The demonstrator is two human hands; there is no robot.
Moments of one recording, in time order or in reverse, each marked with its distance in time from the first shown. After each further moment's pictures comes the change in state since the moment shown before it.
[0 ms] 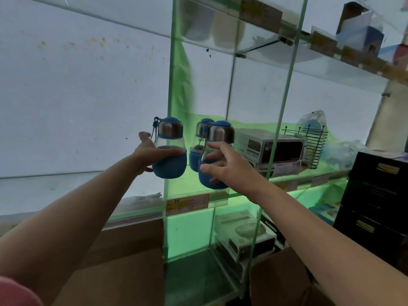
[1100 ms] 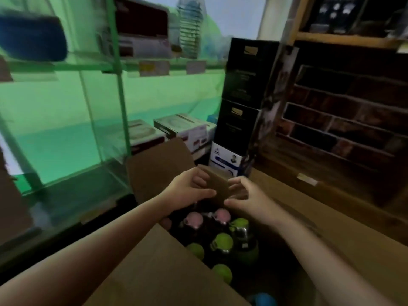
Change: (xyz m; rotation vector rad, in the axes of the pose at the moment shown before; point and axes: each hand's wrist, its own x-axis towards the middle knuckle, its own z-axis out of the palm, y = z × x) left_hand -0.250 -0.101 0.348 0.036 -0.868 0.227; right_hand -0.335 0.228 -0.103 -0.125 0.156 0.702
